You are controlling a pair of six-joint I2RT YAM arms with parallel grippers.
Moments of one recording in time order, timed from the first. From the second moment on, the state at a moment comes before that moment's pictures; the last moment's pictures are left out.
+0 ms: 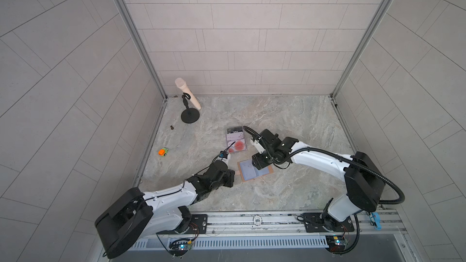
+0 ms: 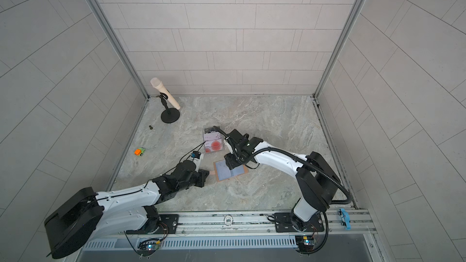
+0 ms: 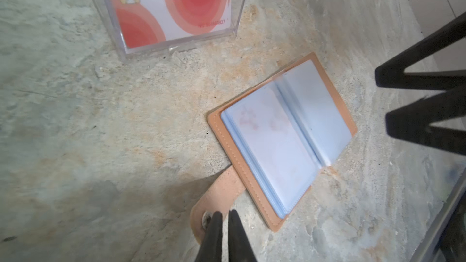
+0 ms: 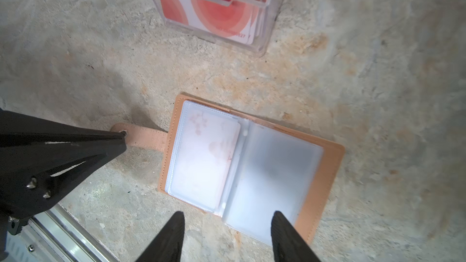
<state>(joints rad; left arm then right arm) -0.81 1.14 0.26 0.13 -0.03 -0.60 0.79 1.62 1.09 -0.60 -0.11 0.34</state>
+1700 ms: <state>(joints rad) -0.81 1.34 0.16 0.51 -0.08 -0.71 0.93 1.85 1.17 -0.54 0.12 0.46</state>
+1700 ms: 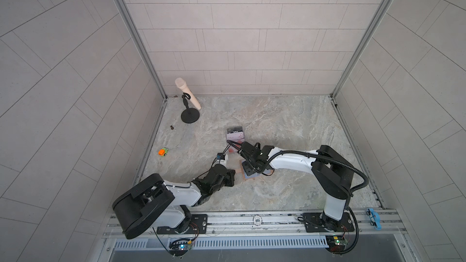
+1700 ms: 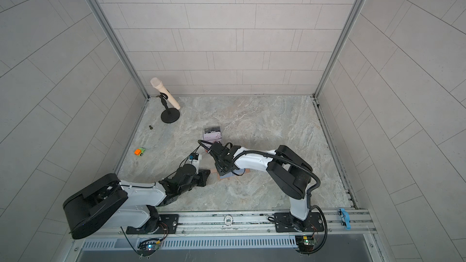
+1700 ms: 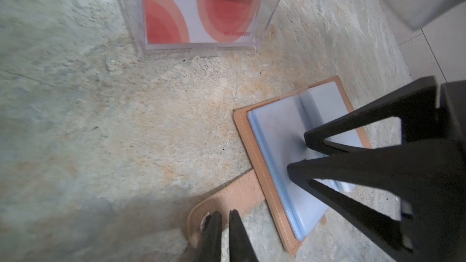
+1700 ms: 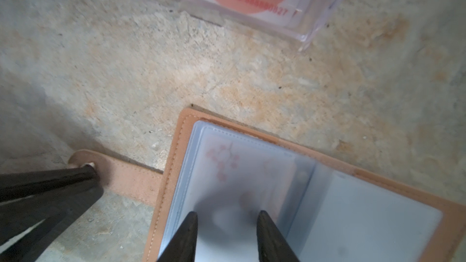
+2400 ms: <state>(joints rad) -0.81 1.38 0.16 0.57 -0.08 -0.71 0.96 1.89 1.23 -0.56 0.13 0.45</state>
